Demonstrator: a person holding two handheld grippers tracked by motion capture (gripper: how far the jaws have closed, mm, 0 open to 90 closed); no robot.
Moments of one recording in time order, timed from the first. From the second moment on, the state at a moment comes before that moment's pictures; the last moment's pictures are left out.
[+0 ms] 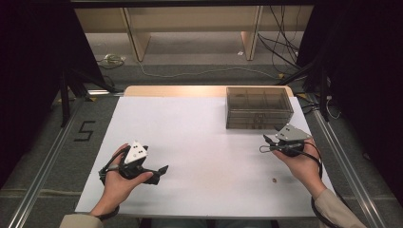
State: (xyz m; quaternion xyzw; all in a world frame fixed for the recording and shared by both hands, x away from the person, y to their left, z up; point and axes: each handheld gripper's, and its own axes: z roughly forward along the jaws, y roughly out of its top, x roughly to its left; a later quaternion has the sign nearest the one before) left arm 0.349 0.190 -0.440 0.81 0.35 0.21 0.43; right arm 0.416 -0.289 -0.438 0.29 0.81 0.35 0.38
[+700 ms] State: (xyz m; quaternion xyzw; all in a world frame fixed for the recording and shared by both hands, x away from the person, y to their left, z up) left arm 0.347 0.194 -0.440 0.80 0.36 0.22 0.43; right arm 0.464 -0.275 -0.444 0.27 0.81 0.30 0.42
